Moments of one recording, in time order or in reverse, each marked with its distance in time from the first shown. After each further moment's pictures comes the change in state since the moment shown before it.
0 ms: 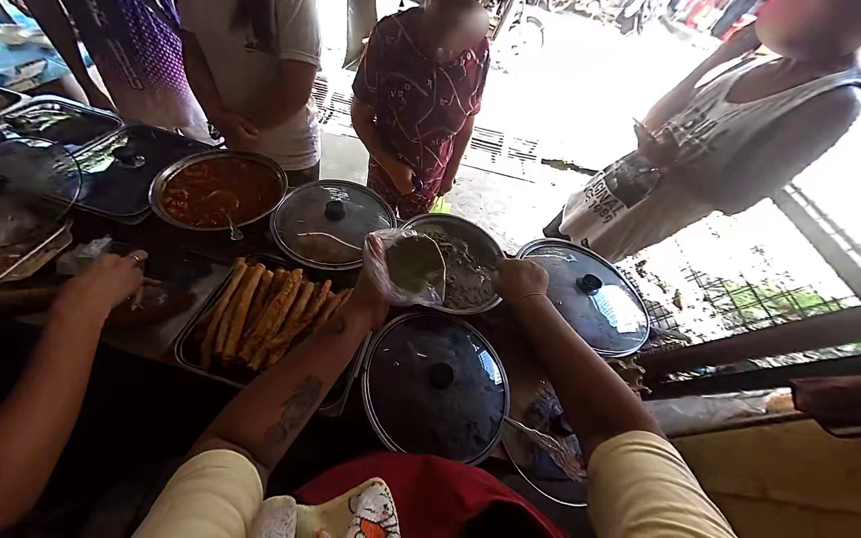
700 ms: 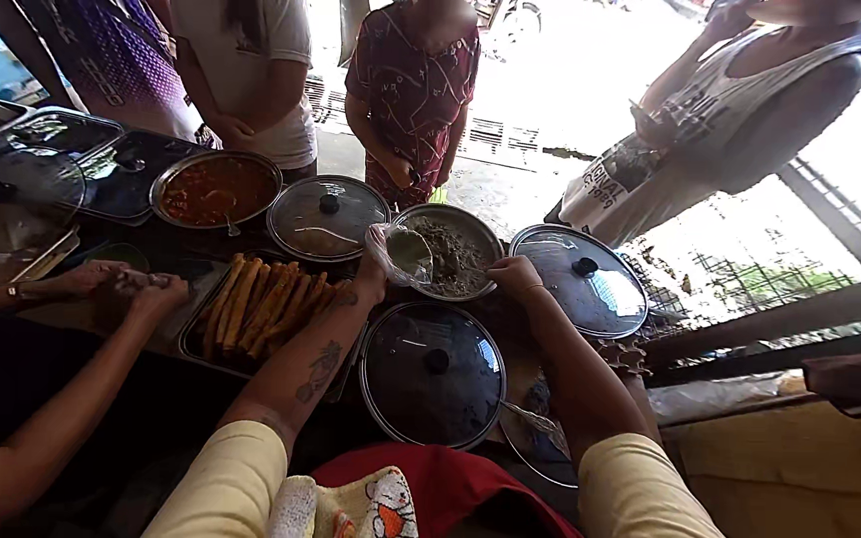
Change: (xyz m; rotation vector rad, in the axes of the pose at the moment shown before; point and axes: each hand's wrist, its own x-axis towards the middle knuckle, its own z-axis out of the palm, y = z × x) left_hand 0.037 -0.028 0.012 -0.012 0.143 -0.079; right_hand 0.007 0.034 0.027 0.624 -0.140 0.036
